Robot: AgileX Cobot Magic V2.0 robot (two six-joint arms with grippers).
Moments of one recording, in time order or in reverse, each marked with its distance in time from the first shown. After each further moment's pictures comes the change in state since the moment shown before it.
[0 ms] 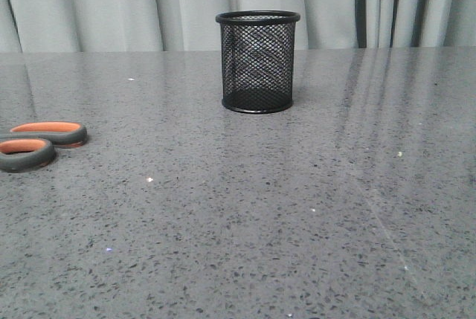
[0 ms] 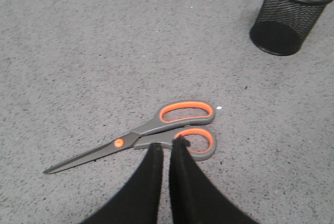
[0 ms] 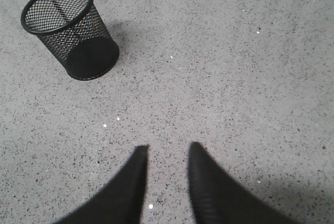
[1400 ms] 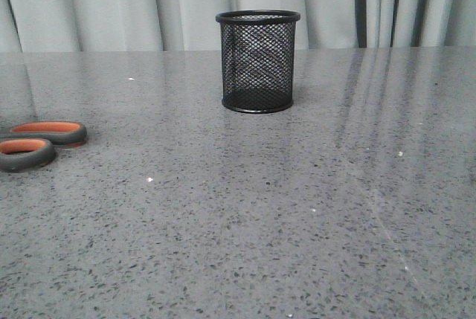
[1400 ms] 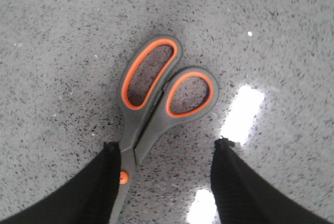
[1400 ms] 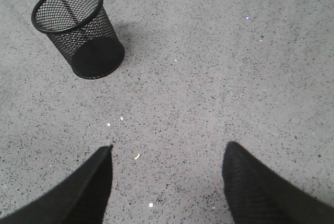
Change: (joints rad) left arm 0.000 0.749 -0.455 -0.019 0.421 0.885; right arm 0.000 0.000 -0.047 -0.001 0.047 -0.038
